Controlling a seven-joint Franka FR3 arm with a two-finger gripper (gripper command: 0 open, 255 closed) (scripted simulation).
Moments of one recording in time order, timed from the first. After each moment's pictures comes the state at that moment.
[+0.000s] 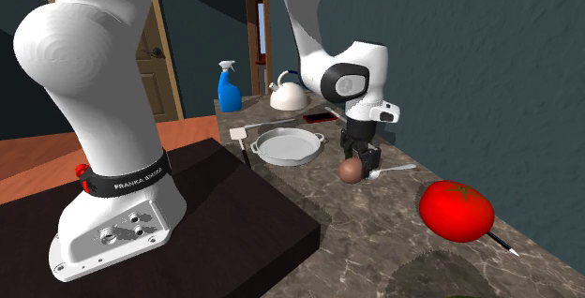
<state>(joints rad) -0.22 0.49 -0.08 -2.31 0.10 2.82 -0.06</state>
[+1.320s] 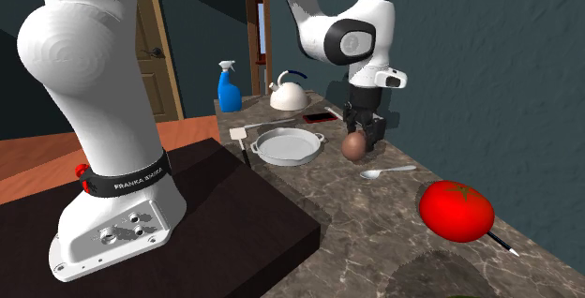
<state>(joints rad) -0.19 0.28 -0.12 -2.35 0.06 2.64 -0.03</state>
